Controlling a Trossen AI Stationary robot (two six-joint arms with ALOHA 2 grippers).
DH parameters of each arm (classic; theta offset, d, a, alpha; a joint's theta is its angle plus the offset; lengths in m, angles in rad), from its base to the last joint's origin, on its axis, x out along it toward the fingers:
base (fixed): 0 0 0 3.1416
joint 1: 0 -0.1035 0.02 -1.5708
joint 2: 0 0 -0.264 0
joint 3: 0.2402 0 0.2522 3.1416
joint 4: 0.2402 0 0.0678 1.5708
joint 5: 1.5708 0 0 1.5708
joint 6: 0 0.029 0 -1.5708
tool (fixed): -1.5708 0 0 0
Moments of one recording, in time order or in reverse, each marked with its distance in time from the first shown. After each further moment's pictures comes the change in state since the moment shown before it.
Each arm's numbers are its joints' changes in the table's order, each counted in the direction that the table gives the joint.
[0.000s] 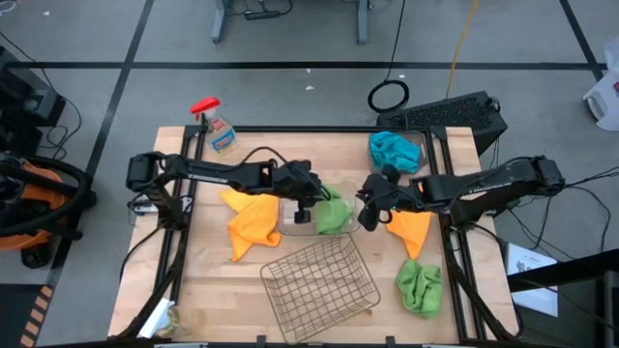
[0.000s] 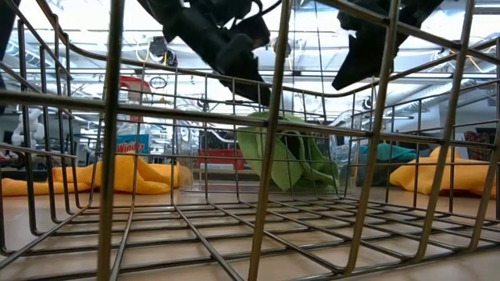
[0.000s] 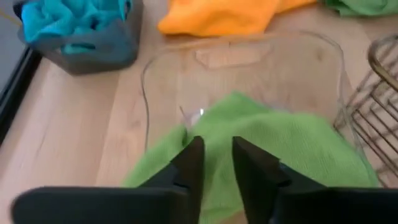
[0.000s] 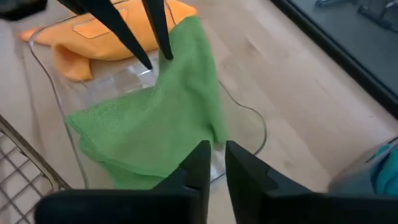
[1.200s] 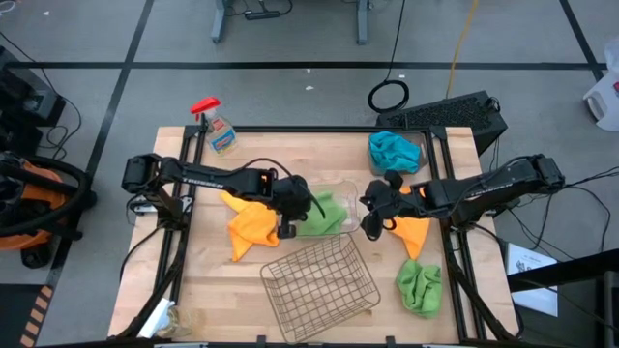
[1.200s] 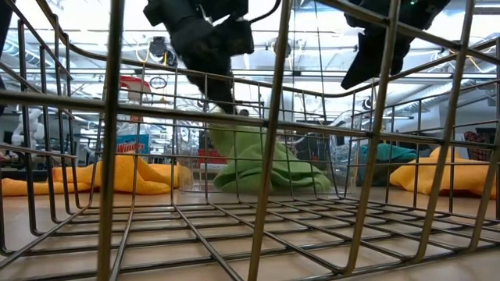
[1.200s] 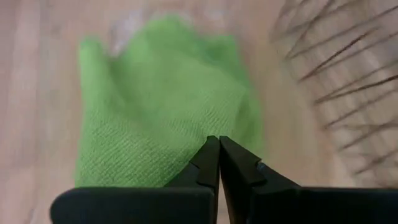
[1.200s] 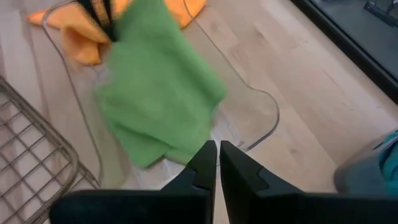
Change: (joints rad) left arm 0.069 0.029 0.038 0.378 -0.061 -0.110; right arm -0.068 0.005 0.000 0.056 -0.026 0.048
